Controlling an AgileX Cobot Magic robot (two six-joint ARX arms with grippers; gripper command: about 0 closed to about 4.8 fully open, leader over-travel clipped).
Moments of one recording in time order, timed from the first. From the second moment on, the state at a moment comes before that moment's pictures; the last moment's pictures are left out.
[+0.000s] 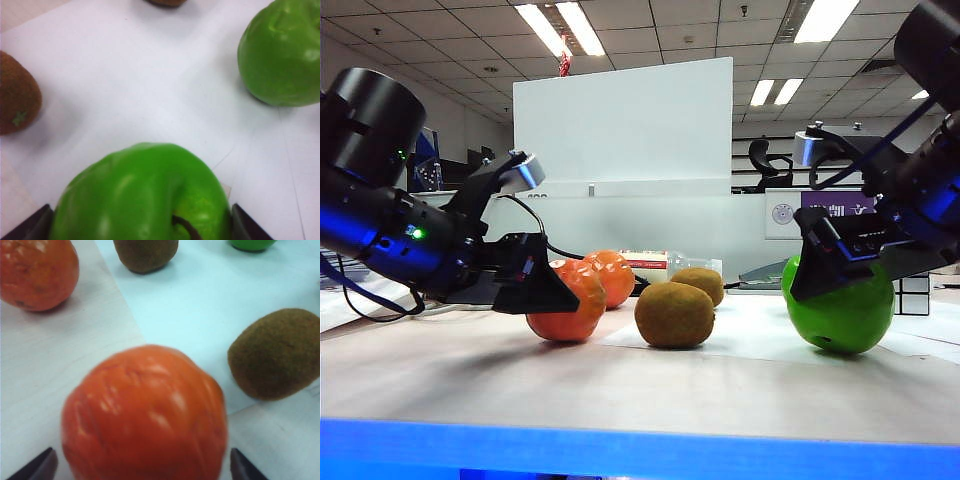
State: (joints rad) left arm -0.40 1.74 0.59 0.70 0.35 0.18; right arm 0.34 1.34 0.52 0.17 -0.03 -0.13
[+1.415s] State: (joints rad) left arm -0.40 1.87 0.65 0.80 0.38 0.14; right arm 0.34 1.39 0.54 0.16 0.08 -0.13
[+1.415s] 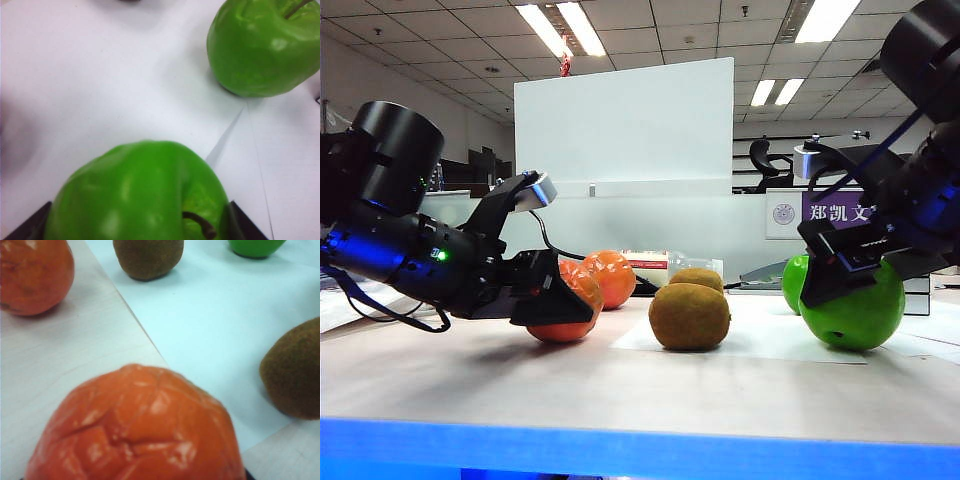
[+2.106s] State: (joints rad) left arm -0.40 1.91 0.81 0.78 0.34 0.15; right arm 0.32 1.40 0.61 0.11 0.13 -0.16
